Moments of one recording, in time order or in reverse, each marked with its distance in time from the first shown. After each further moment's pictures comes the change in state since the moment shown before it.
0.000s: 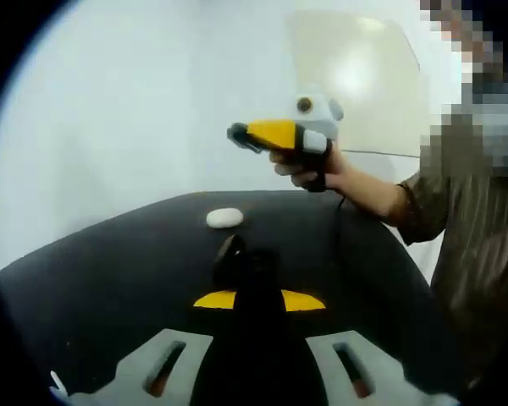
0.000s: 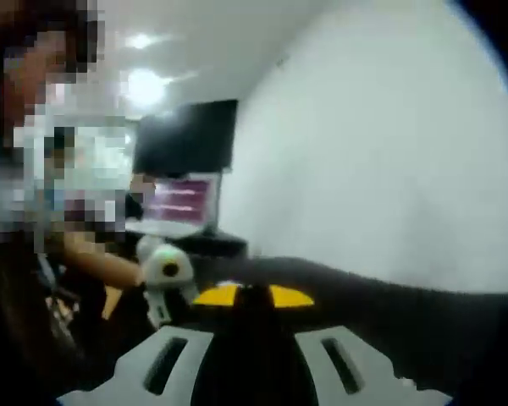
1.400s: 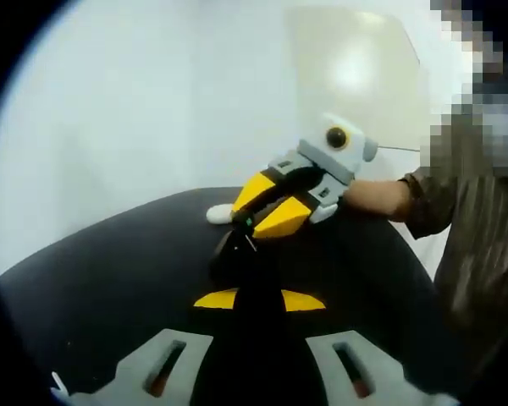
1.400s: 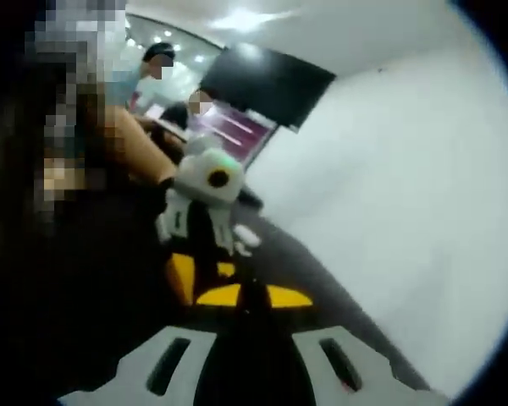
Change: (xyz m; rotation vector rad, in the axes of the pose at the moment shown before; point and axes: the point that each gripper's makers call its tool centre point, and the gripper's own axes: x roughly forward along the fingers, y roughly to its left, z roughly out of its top) left arm 0.001 0.003 -0.004 0.015 0.020 0.008; right arm 0.019 0.037 -0.070 -0.622 0.206 0.124
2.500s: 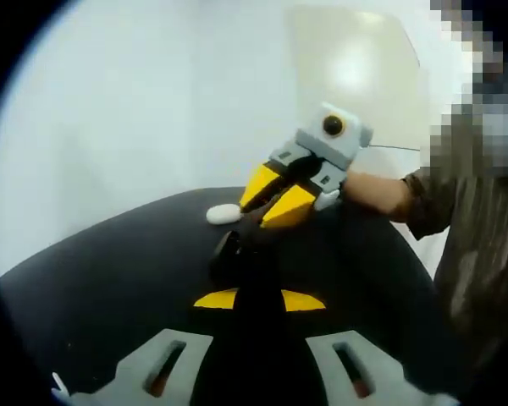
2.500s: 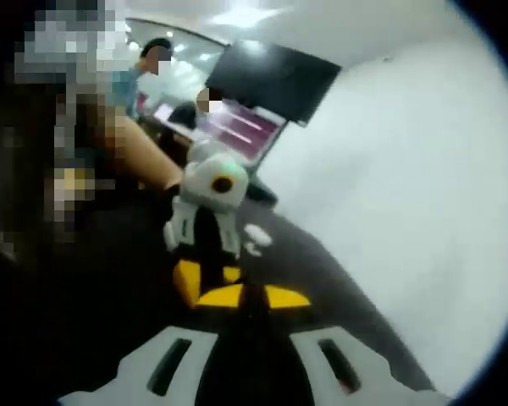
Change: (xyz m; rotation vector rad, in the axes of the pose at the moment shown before) left arm 0.000 0.000 -0.001 0.004 0.000 0.002; right arm -0.001 -0.002 0.010 0.016 0.051 0.116
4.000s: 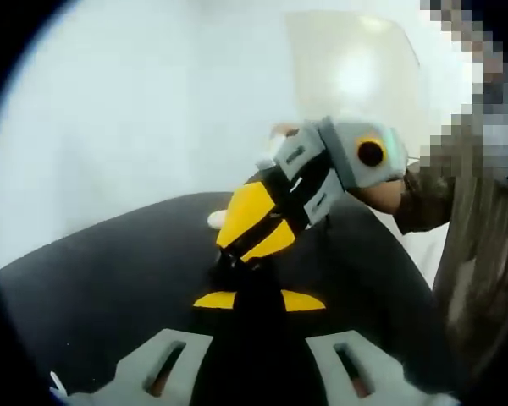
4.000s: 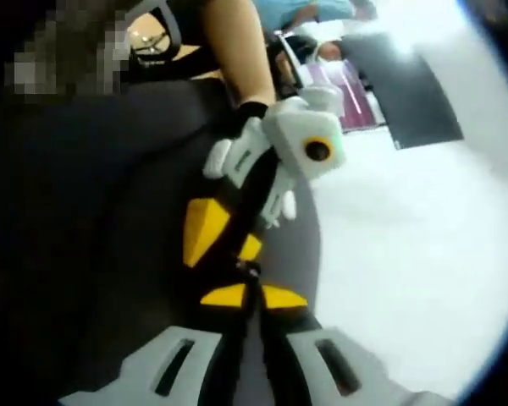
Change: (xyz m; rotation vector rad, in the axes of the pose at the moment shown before) left arm -0.001 0.003 0.006 -0.028 -0.029 -0.002; right arm 0.024 0.012 -0.018 -0.662 0.296 0.079
